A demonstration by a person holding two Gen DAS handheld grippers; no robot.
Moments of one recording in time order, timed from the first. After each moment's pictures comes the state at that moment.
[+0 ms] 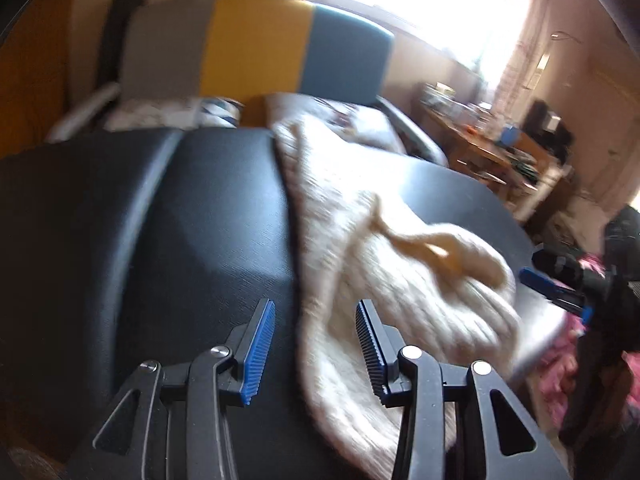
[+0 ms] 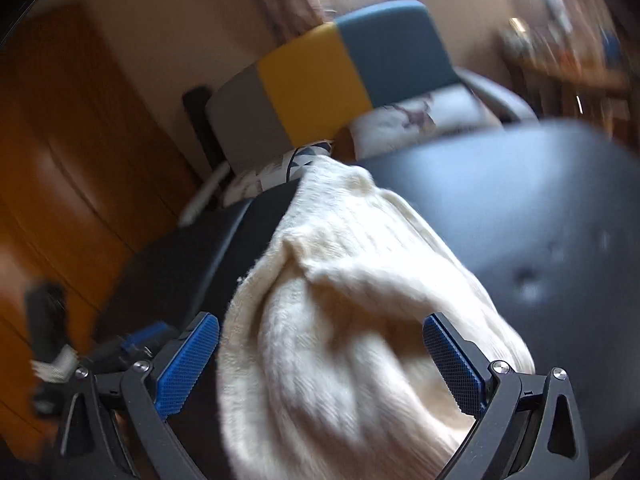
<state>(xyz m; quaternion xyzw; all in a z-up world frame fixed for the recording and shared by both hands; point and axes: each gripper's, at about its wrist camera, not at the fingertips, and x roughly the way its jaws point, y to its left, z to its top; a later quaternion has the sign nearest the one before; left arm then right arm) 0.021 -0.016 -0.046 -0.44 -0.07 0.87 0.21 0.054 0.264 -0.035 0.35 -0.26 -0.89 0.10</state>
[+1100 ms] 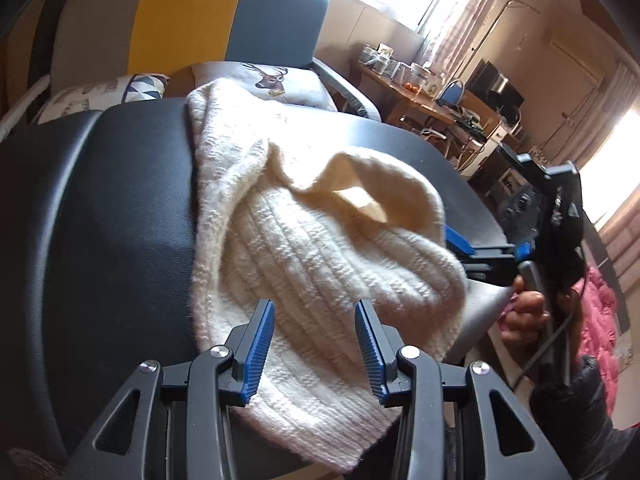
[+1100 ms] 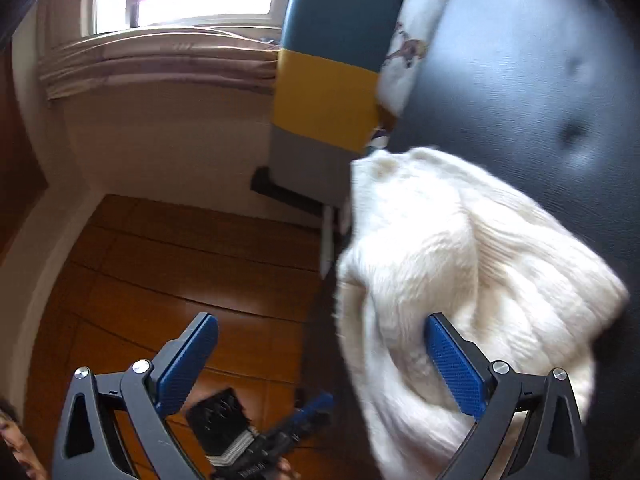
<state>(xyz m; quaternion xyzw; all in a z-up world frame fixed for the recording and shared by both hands) 0.030 0.032 -0.046 -0.47 -0.05 0.83 0.30 0.036 0.328 -0.100 0.27 -0.57 -0.73 0.25</state>
